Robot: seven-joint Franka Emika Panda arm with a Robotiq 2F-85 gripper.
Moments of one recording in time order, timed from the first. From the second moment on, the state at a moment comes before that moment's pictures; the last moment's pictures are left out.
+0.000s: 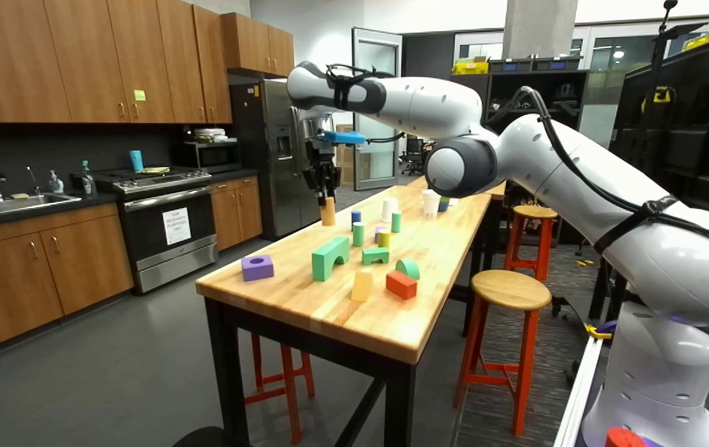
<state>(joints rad) -0.05 1.00 0.00 -0.37 0.04 1.20 -0.18</state>
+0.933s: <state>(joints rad) -0.02 1.00 0.01 -0.37 0.04 1.16 -0.21</state>
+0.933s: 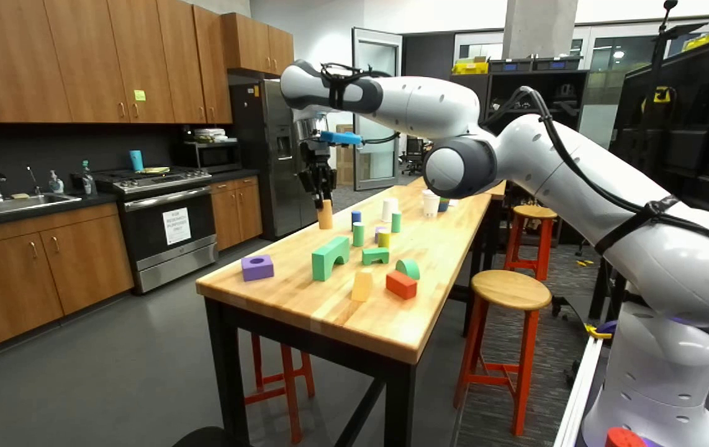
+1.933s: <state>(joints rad) -0.02 1.00 0.04 -0.37 0.08 1.21 -0.08</state>
